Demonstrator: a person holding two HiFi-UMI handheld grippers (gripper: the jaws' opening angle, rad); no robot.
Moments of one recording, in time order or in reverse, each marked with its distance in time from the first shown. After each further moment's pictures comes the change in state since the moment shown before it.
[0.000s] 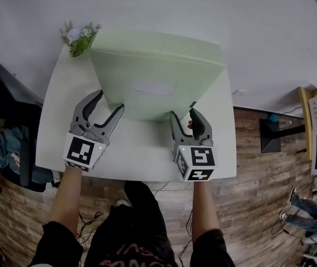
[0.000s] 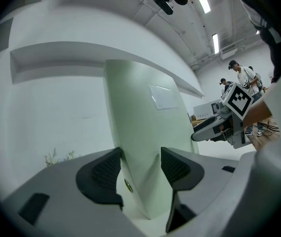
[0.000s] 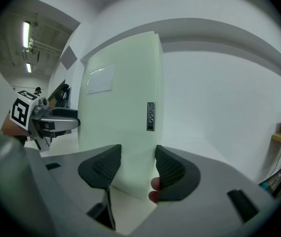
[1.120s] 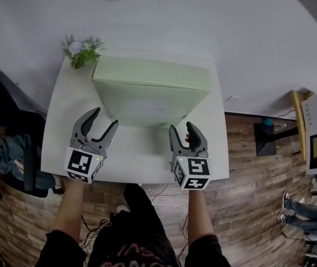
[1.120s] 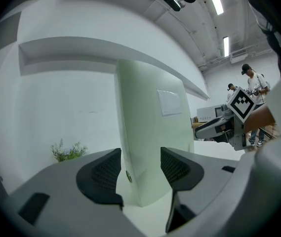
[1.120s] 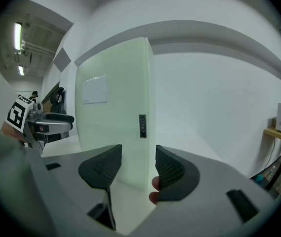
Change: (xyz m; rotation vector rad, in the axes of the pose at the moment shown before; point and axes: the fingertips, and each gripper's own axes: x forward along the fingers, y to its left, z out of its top) left arm -0.027 0.004 0.004 -0.100 0.055 0.020; right arm -0.028 -0.002 0.006 0.052 0.023 -0.055
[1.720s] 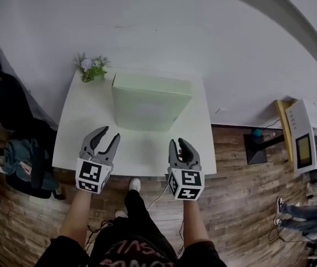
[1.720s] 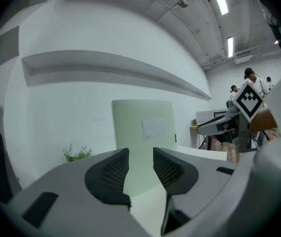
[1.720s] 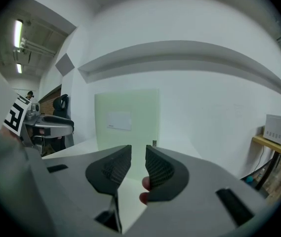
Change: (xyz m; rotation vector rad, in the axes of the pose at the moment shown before) left arm -0.078 -0.029 0.056 -0.035 0.044 0.022; right arm -0.095 0.040 0.051 -0.008 -0.010 -0.057
